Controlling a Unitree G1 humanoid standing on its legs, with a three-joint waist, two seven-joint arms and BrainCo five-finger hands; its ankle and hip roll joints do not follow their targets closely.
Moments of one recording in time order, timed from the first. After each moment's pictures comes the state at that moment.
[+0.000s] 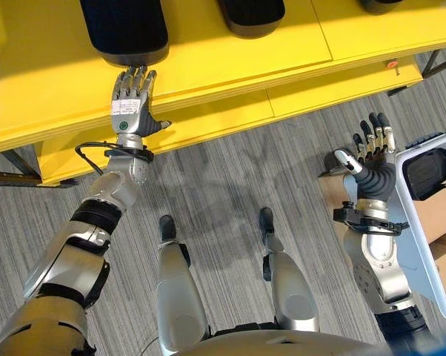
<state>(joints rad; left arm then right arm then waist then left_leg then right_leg) -0.74 0.70 -0.41 0.66 0.61 -0.02 0.68 0.01 -0.30 0.17 -0.26 0.35 -0.34 -0.42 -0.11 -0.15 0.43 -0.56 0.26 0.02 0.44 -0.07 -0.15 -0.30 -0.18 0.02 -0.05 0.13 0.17</state>
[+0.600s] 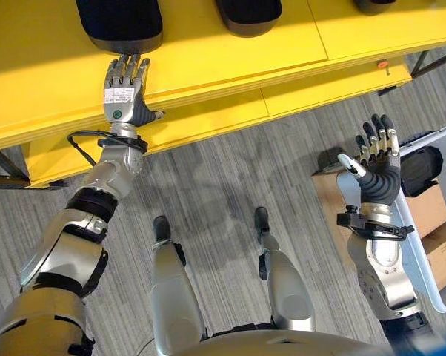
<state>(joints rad) -0.80 0.72 -0.43 0.73 0.60 -0.02 0.68 0.05 -0.33 0.17 -0.29 0.35 -0.35 -0.41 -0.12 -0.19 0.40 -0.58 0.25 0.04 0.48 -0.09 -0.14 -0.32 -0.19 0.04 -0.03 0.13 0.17</state>
